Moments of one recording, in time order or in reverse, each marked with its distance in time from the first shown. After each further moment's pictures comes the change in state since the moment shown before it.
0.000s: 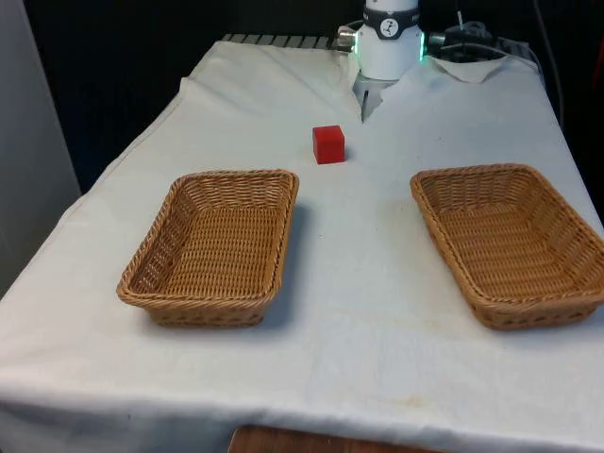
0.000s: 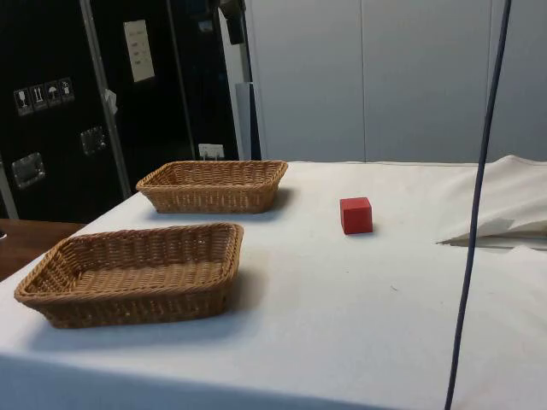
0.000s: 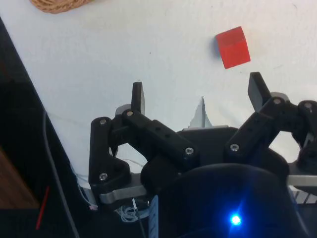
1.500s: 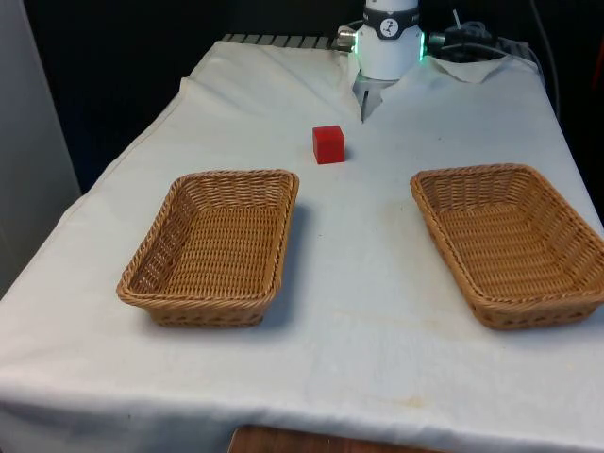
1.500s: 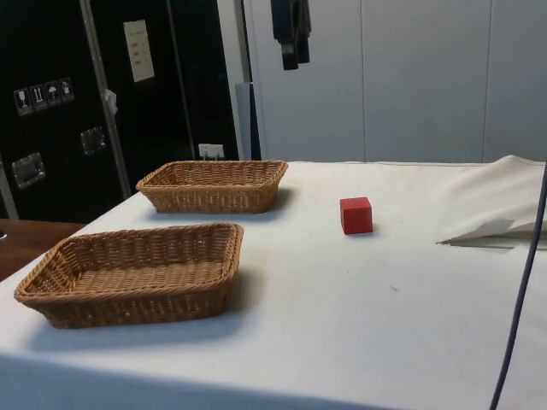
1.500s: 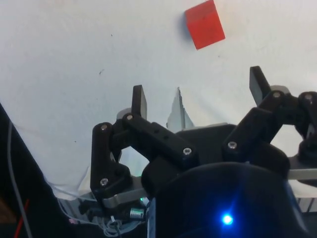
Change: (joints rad) arm -0.038 -0.296 -0.063 -0.430 -0.134 0.208 -0.094
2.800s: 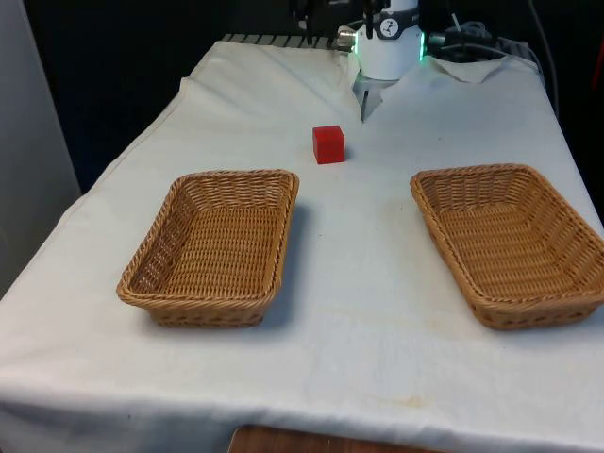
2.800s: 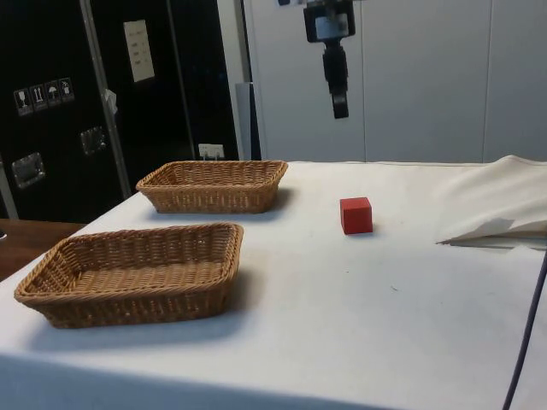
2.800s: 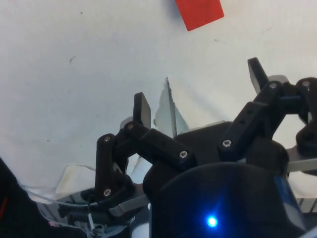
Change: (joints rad) arm -0.011 -0.053 -0.049 -0.248 -0.074 0.151 -0.155
